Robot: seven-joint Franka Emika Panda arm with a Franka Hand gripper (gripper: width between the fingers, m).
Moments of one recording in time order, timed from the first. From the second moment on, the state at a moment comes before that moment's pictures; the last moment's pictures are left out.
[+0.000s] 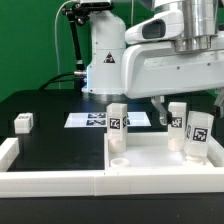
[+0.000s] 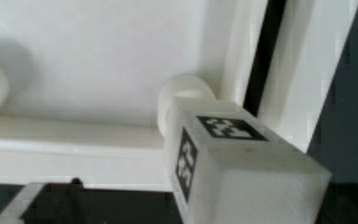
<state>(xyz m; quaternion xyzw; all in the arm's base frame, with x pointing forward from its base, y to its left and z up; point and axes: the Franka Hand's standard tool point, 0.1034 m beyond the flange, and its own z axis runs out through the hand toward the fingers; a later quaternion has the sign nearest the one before) 0.614 0.095 0.088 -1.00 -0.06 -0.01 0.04</state>
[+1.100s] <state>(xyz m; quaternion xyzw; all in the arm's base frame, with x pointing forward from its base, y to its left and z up) 0.617 0.097 0.085 -1.00 -0.04 -0.02 0.04</state>
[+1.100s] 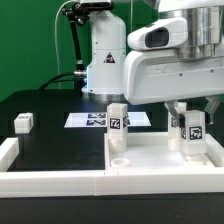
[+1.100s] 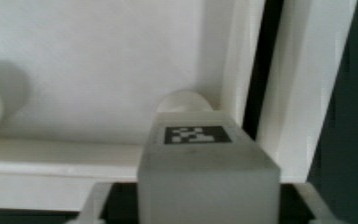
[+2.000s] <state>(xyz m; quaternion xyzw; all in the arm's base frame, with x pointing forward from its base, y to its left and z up) 0.616 0.106 0.083 -0.94 0.33 0.00 0.05</state>
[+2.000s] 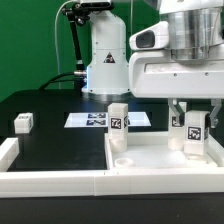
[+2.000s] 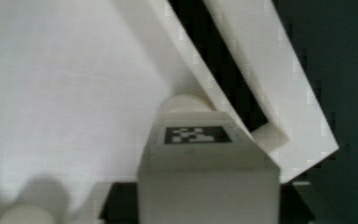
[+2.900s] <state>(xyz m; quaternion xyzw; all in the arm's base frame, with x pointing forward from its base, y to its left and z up) 0.619 0.108 0.083 -0.83 0.55 0.02 0.06</state>
